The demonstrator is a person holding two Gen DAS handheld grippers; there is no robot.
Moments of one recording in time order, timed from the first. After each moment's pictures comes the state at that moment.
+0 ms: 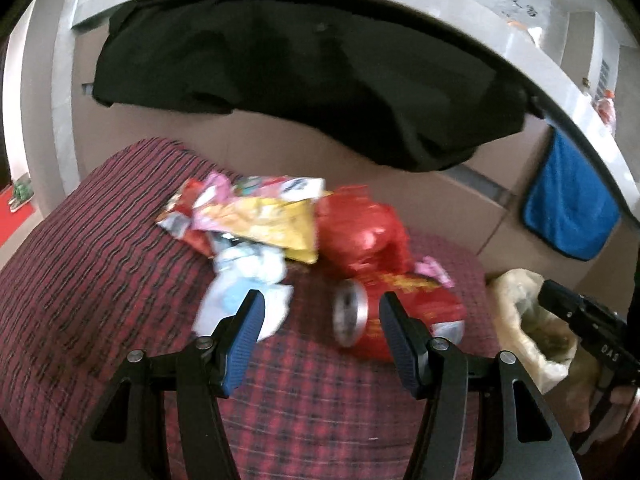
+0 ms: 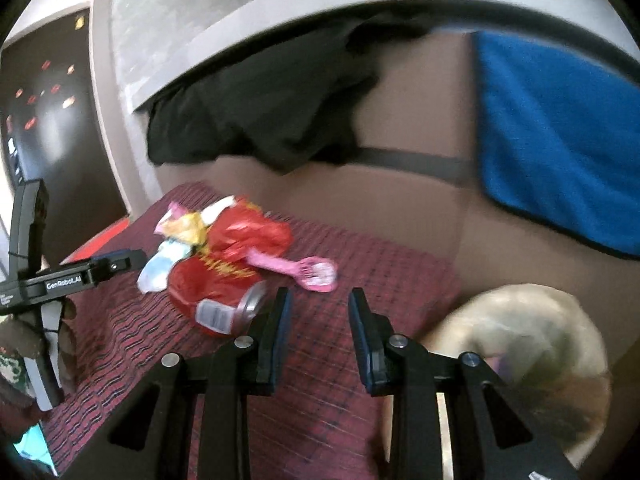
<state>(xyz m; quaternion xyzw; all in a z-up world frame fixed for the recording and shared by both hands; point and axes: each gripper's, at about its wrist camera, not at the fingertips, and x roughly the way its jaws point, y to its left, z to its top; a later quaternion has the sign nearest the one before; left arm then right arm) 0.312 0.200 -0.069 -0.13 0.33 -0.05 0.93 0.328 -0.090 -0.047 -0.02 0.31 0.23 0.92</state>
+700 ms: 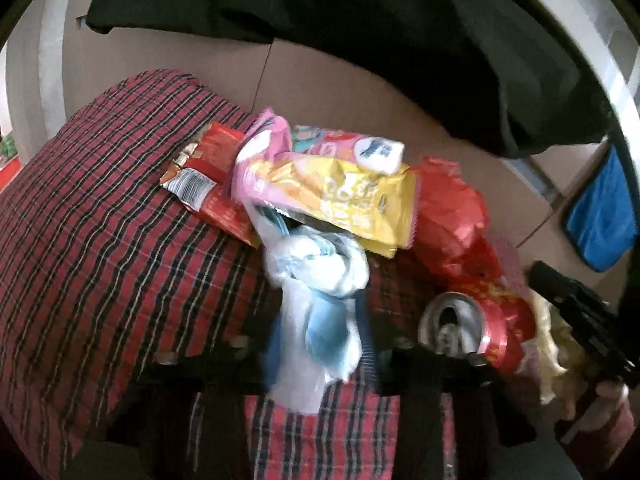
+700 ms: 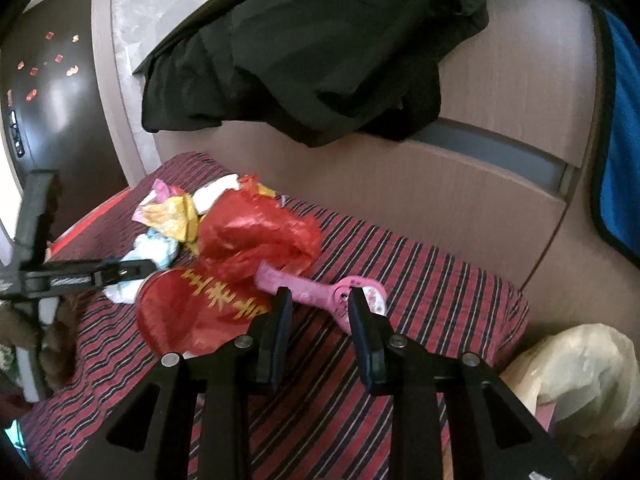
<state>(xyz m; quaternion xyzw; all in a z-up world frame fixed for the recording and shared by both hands) 0.371 0.247 -0.115 -0.18 0.41 -0.07 0.89 0.398 -0.027 -0.082 -0.05 0.34 0.24 0.91</state>
